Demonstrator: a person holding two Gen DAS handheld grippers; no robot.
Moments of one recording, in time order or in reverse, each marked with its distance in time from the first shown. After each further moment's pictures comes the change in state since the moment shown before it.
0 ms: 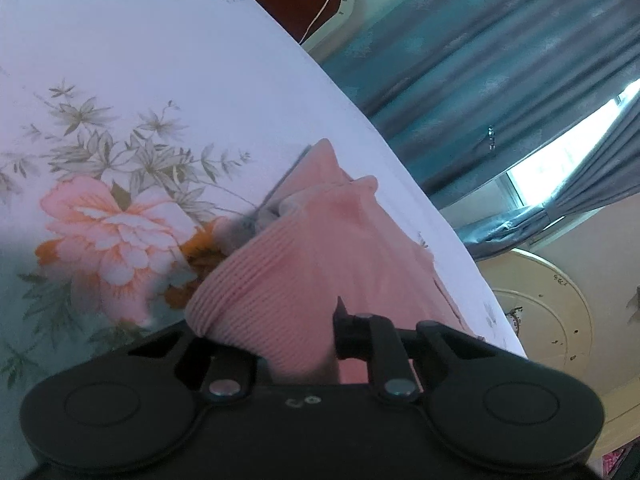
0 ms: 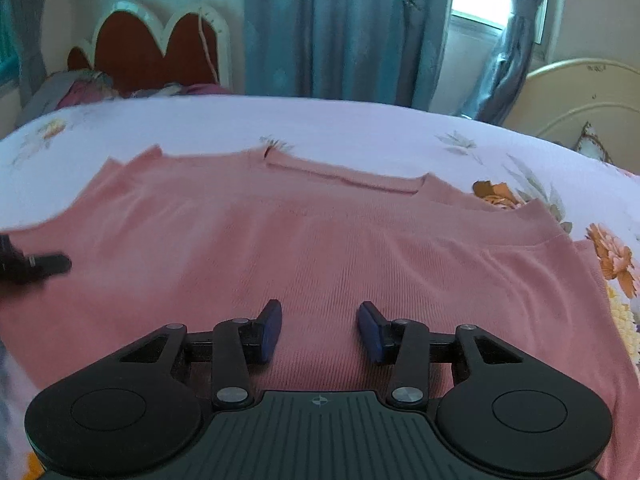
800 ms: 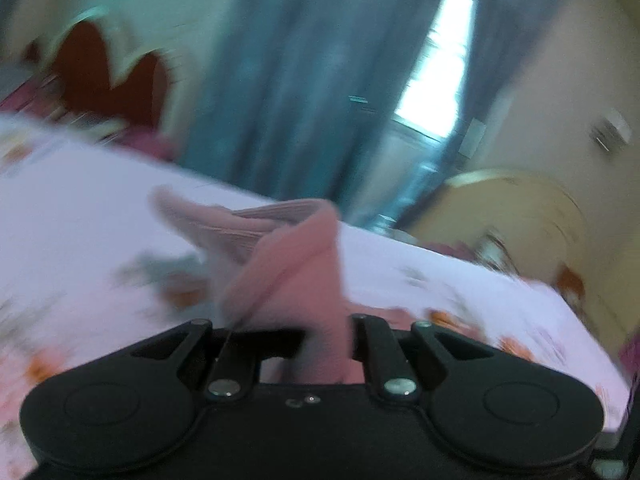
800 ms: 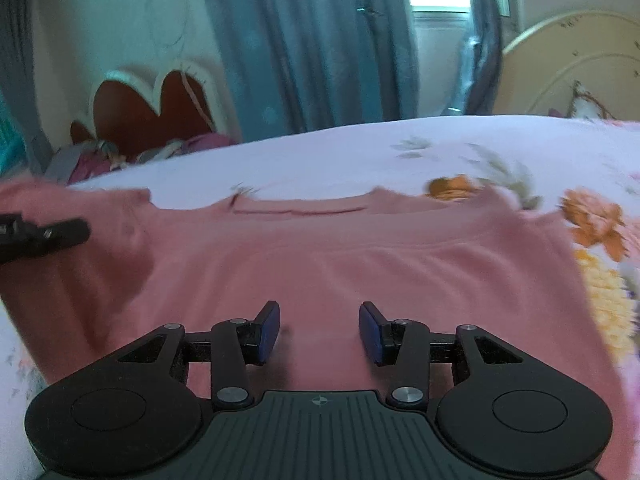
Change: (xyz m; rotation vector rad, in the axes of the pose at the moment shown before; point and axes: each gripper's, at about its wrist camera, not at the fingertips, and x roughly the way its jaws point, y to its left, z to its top) left arm -0.019 -0.185 -0.046 0.618 -0.109 -0.088; right arm -0.033 -0.099 0.000 0.210 -0.066 0.135
